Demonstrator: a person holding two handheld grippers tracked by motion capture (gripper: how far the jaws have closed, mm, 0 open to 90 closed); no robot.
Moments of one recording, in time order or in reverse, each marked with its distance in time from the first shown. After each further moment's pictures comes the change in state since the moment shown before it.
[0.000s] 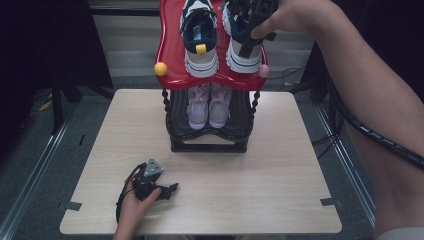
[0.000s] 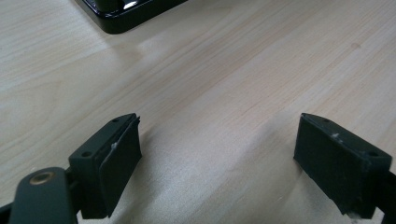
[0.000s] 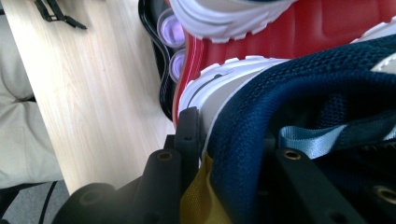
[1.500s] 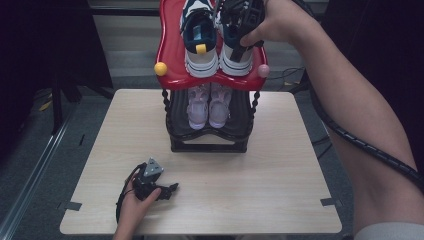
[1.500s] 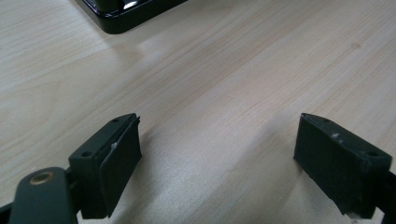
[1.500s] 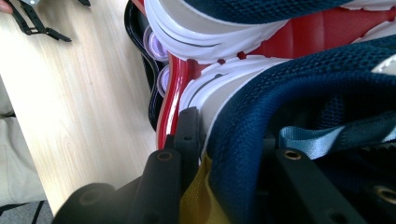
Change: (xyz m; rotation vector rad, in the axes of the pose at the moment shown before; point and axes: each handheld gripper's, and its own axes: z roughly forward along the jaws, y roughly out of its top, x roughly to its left) left arm 0.000 0.000 0.000 0.000 0.001 0.000; right arm -0.007 0.010 0.029 -0.021 -0.022 0.010
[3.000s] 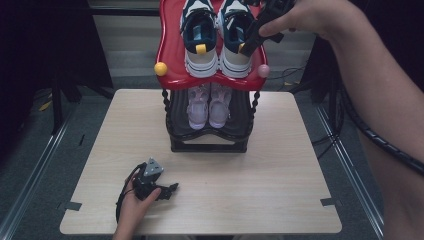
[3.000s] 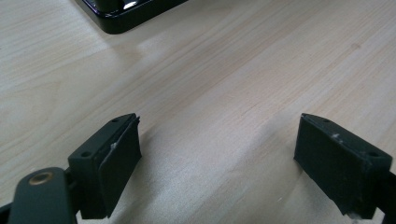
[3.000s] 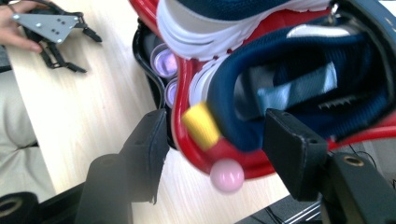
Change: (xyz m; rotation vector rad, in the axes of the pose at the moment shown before) left arm 0.000 0.000 0.000 -0.003 -0.004 -0.010; right arm 0.013 -0.037 -0.051 -0.149 -0.025 0.109
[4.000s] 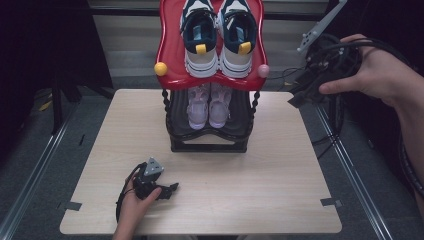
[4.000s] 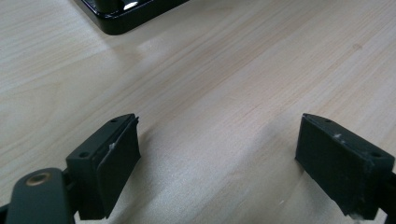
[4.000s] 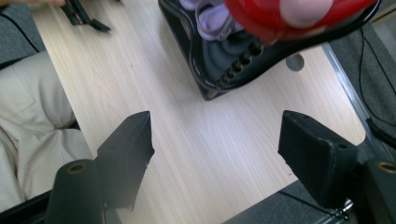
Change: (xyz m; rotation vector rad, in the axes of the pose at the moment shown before) left arm 0.000 0.001 0.002 -0.012 0.011 0.000; right arm 0.037 -0.140 0.018 -0.020 0.075 0.149
